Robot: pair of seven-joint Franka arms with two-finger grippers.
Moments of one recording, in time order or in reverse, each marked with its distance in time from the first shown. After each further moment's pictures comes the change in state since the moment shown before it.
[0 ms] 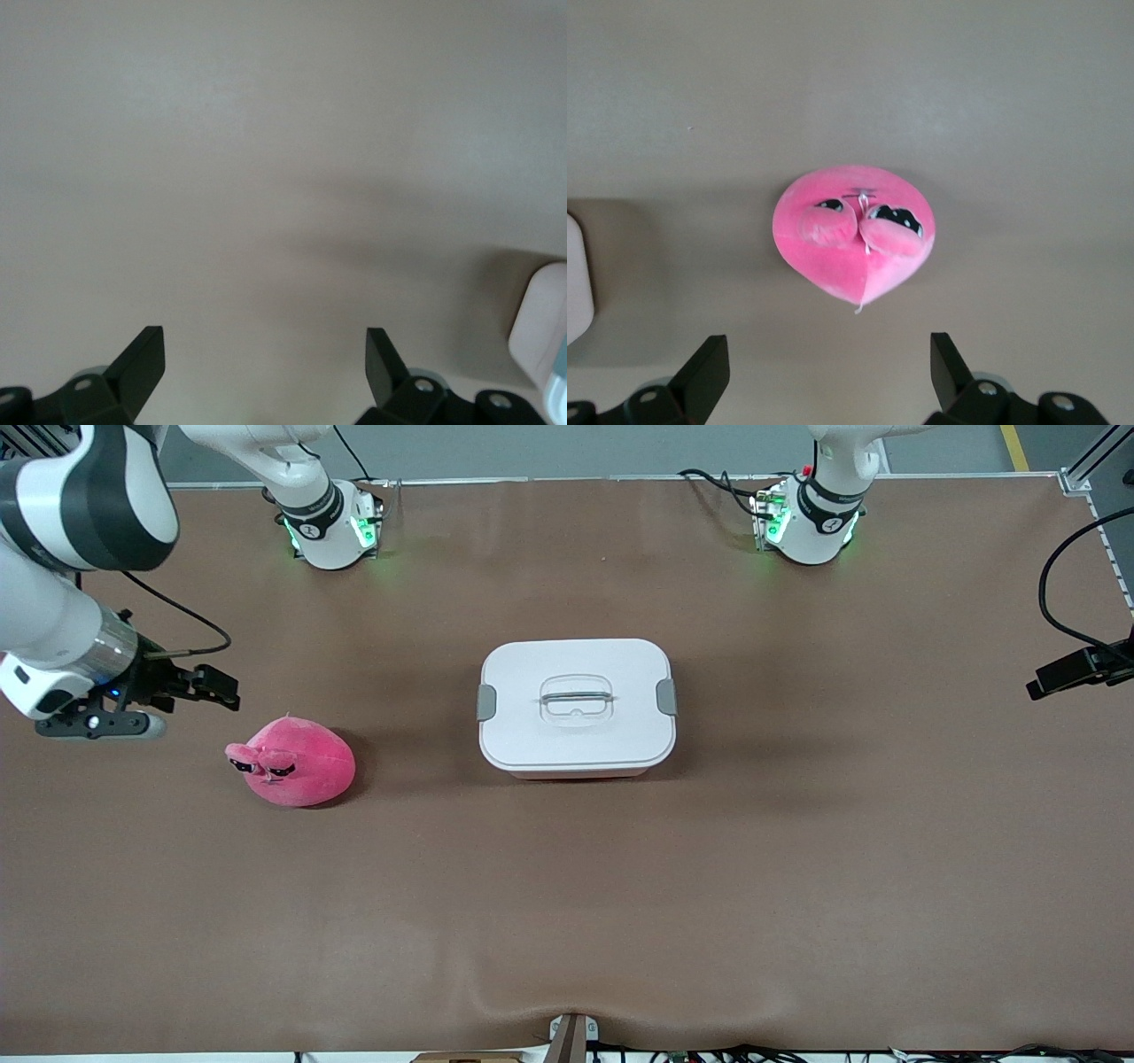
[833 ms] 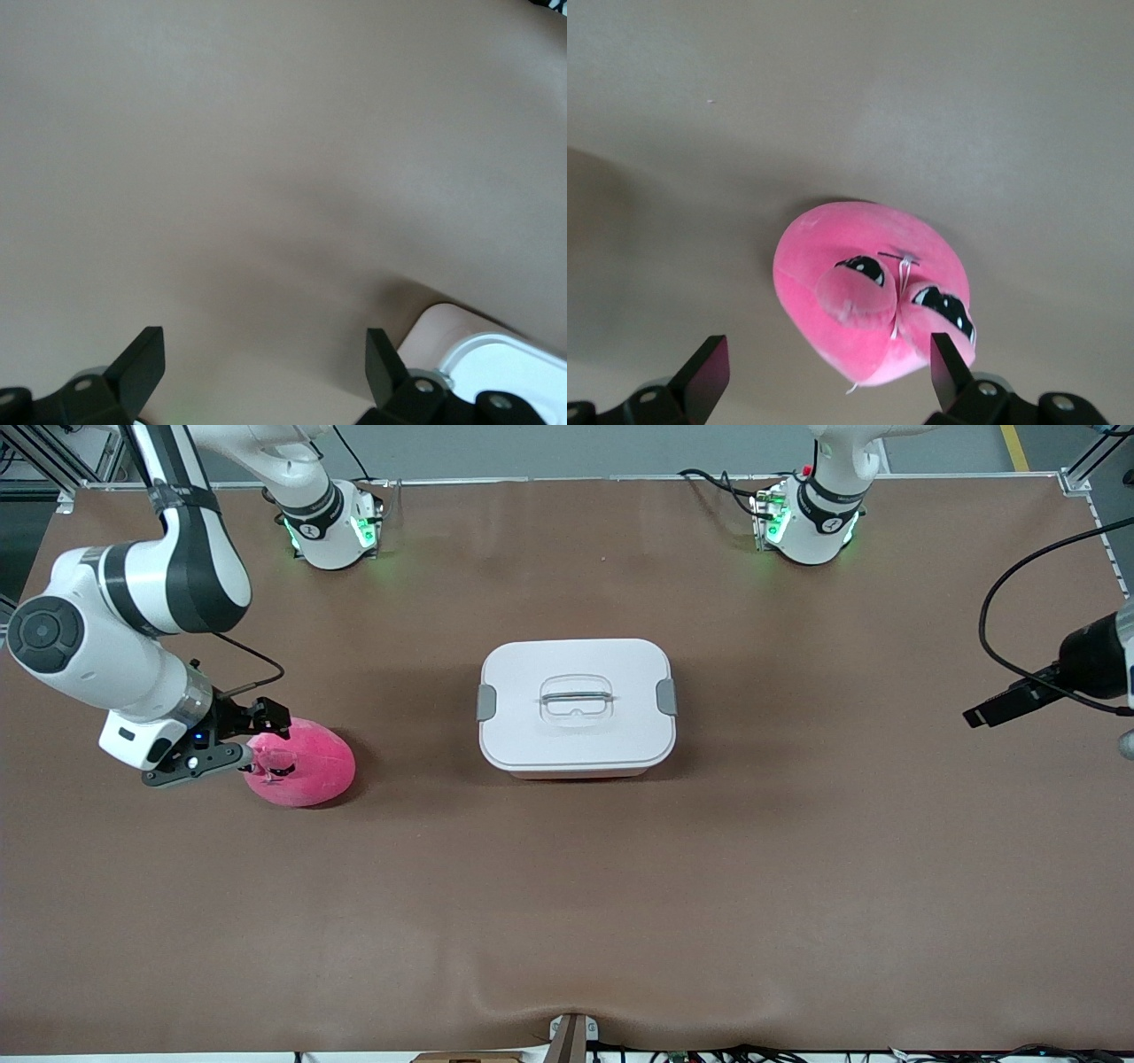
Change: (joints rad) left arm -0.062 0.039 -0.045 0.000 -0.109 0.034 -0.385; right arm 0.050 0.113 -0.011 -0.084 -0.001 0.217 -0.268
